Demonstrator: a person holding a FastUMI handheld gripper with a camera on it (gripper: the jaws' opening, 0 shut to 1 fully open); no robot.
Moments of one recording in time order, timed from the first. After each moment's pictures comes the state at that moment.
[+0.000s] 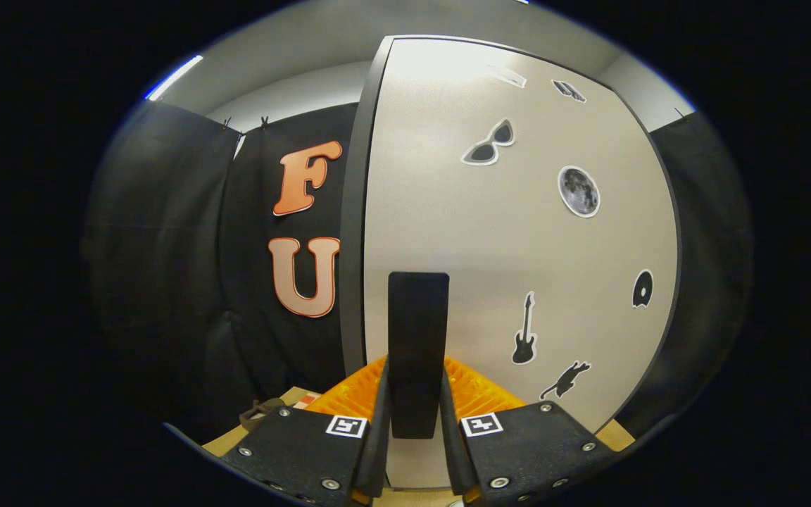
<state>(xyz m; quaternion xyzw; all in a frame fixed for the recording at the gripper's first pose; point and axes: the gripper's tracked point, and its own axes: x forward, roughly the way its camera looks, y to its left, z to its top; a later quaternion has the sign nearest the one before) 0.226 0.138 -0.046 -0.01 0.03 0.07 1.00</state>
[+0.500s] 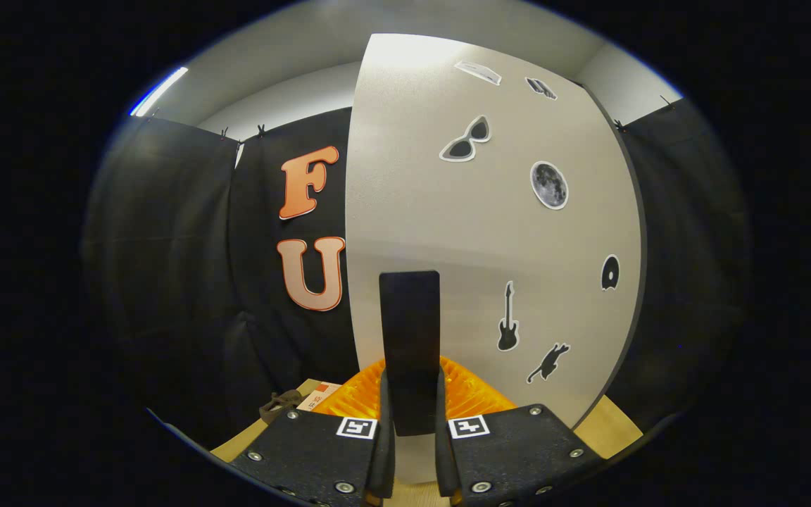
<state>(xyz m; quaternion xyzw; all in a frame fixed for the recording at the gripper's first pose) 0.182 0.121 -0.044 0.01 0.05 0.07 1.00</state>
